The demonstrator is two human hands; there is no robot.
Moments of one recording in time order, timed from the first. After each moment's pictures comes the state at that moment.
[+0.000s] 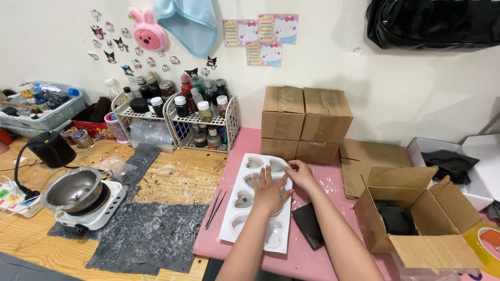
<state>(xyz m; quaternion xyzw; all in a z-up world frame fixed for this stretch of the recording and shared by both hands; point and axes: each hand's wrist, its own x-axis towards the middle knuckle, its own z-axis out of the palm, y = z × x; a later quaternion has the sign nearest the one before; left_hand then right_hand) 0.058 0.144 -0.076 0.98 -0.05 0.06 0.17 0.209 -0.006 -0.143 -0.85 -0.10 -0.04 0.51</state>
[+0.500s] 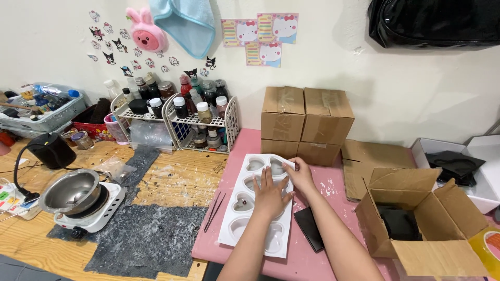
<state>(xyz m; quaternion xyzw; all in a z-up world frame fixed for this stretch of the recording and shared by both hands) 0.050 0.139 -0.067 0.98 -0.05 0.08 0.18 0.181 0.013 -0.117 -0.75 -0.10 -0.06 0.65</state>
